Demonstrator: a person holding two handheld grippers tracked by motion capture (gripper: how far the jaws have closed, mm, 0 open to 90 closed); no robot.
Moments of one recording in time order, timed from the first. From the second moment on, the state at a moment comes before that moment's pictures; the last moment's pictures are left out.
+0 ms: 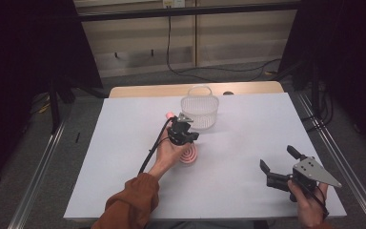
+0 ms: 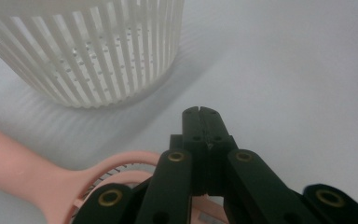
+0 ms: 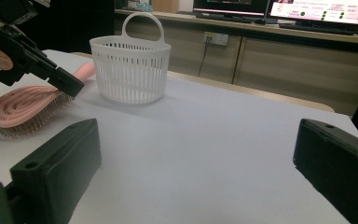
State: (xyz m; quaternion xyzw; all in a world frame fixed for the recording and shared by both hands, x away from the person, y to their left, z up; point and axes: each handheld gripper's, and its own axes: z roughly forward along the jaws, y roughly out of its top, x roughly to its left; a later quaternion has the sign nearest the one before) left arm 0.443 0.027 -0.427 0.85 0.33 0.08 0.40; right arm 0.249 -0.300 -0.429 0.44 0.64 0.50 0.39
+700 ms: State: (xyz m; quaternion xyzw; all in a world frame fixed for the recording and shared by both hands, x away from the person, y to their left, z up) left arm 0.429 0.031 -0.429 0.85 0.33 0.05 0.42; right arm 0.248 -0.300 -0.429 0.44 0.63 0.50 0.40
